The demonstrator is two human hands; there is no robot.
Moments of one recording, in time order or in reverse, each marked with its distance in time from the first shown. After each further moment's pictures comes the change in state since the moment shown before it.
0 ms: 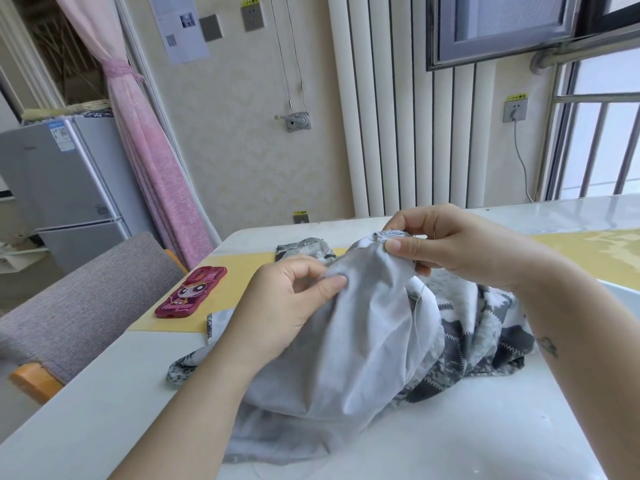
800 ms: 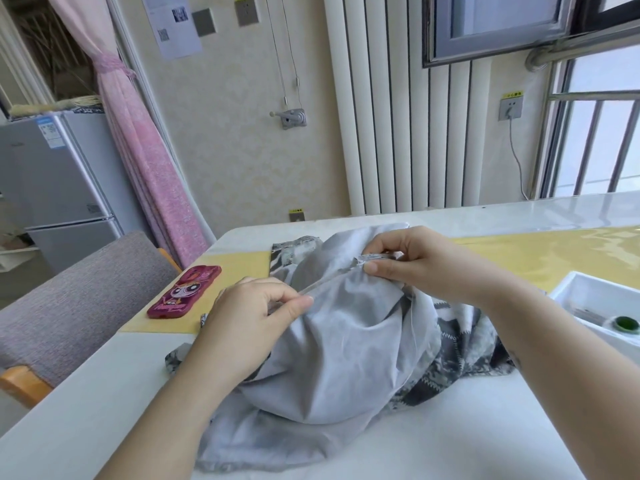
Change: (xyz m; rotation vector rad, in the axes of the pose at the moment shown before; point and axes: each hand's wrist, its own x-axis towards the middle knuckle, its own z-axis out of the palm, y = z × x) left_hand -0.009 -0.022 -0.027 0.565 0.018 0.087; right_hand 0.009 0.021 0.024 -0.129 0.046 0.046
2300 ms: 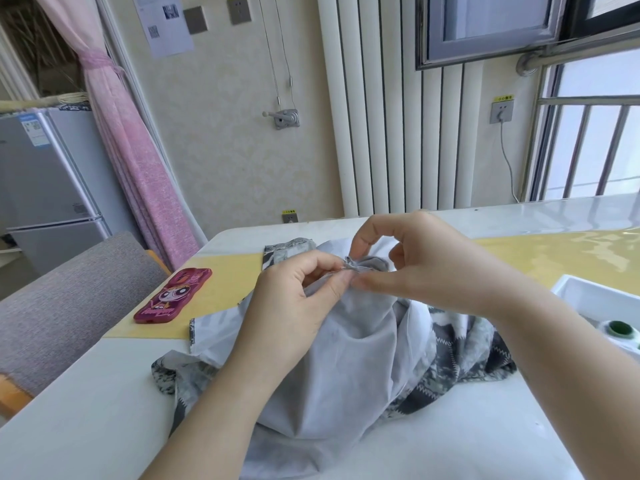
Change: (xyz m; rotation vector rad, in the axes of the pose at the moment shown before) left_hand 0.014 0.054 0.026 -0.489 0.081 0.066; right_hand -0.018 -0.052 -0.004 -0.252 0.057 -0.093
